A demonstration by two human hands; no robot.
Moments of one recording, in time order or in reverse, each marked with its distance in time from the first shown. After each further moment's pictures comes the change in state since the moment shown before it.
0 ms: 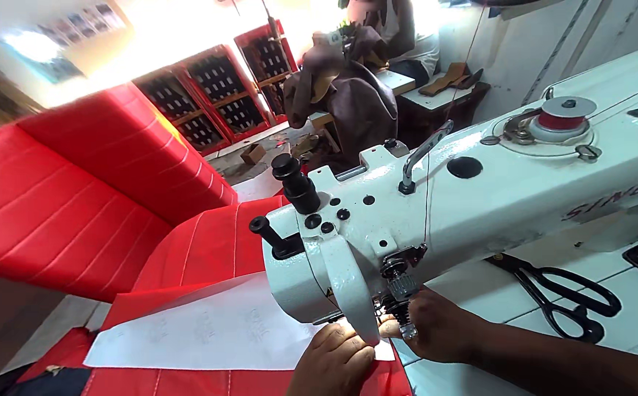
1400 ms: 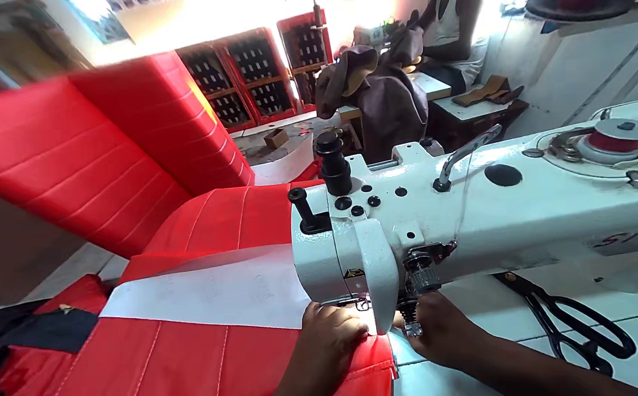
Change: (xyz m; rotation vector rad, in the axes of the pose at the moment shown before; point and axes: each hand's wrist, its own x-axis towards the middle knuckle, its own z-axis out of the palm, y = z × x) left_hand 0.011 0.012 0.007 -0.065 0.039 -0.393; right_hand -0.001 0.001 -0.001 -0.048 0.105 0.051
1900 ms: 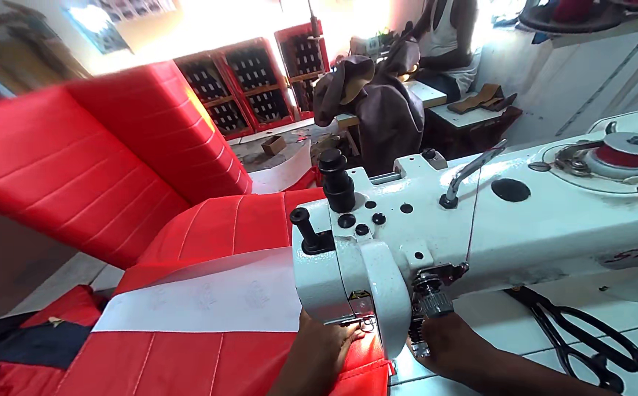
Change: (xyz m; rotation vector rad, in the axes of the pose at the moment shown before) left_hand 0.011 -0.015 -0.003 0.058 -0.075 -0.030; right_hand 0.004 -0.008 -0.004 -0.106 0.011 0.114
